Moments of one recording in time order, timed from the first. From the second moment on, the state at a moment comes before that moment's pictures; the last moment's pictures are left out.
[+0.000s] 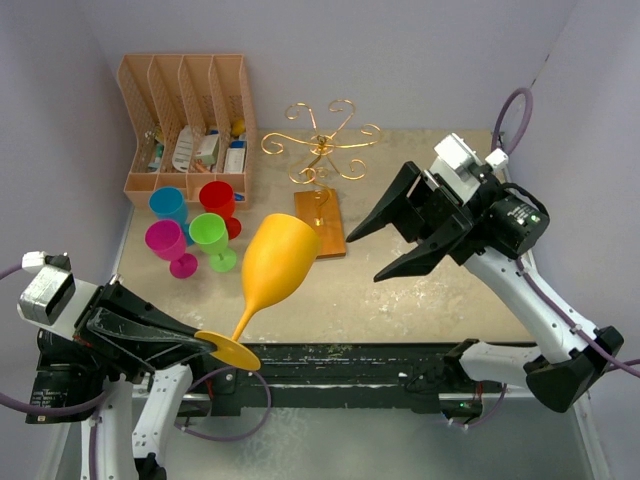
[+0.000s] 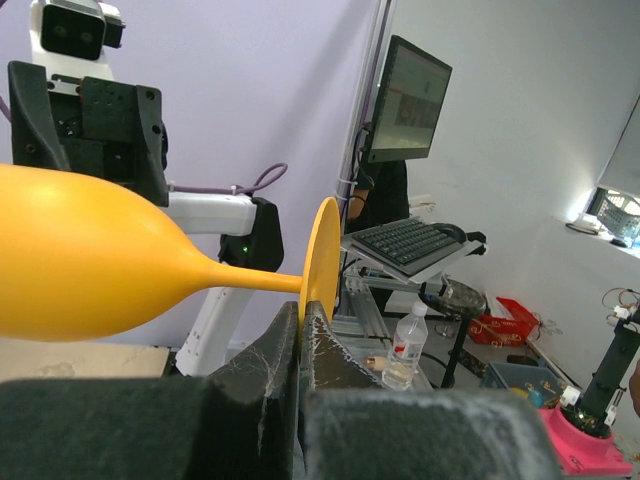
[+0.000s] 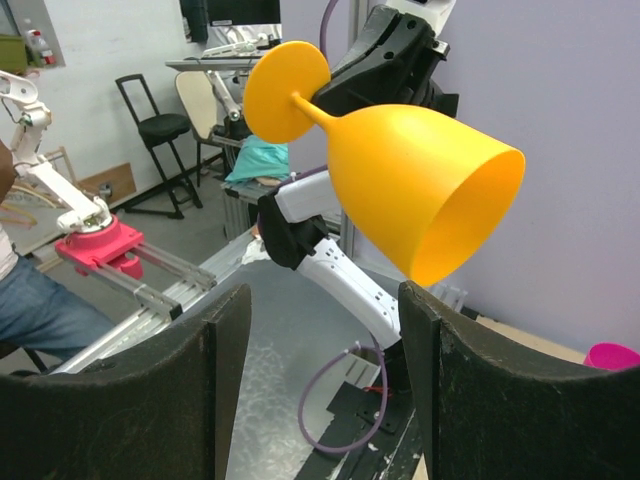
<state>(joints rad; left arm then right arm) 0.02 0.53 1.05 1.19 1.08 -1.99 0.60 1.21 1.31 1.27 -1.28 1.35</state>
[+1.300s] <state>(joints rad) 0.00 0.57 1.00 1.09 1.07 -1.89 0.74 1.46 1.43 1.36 -1.28 1.44</state>
